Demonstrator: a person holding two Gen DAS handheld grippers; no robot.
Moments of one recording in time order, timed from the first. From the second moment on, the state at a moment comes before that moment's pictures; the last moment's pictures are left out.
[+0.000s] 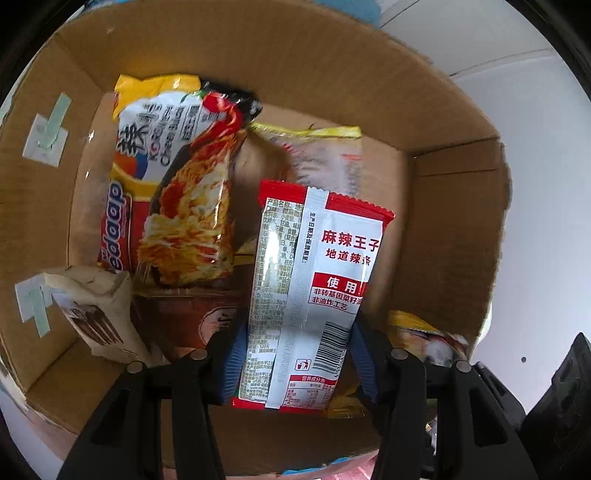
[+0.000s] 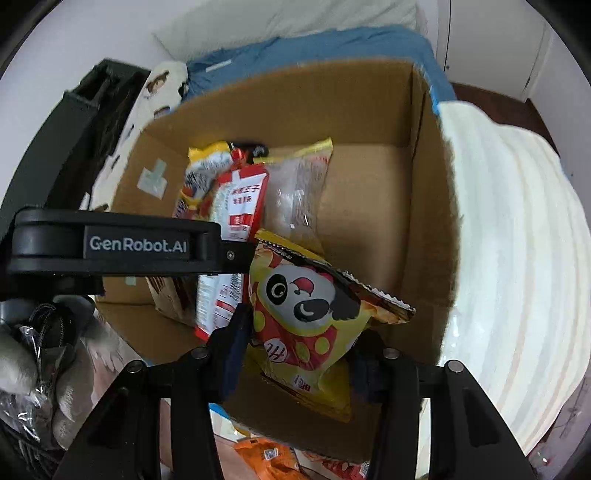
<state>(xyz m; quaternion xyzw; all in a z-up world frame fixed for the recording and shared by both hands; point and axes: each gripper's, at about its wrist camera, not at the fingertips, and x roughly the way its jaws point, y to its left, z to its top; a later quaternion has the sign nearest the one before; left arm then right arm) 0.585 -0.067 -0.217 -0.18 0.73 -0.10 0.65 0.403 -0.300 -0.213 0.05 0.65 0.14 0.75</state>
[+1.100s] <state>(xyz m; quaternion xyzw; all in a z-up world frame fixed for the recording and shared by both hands) 0.451 -0.010 -0.084 -0.04 0.51 -0.01 0.86 0.317 -0.290 -0.130 0.03 0.55 0.04 0.84</state>
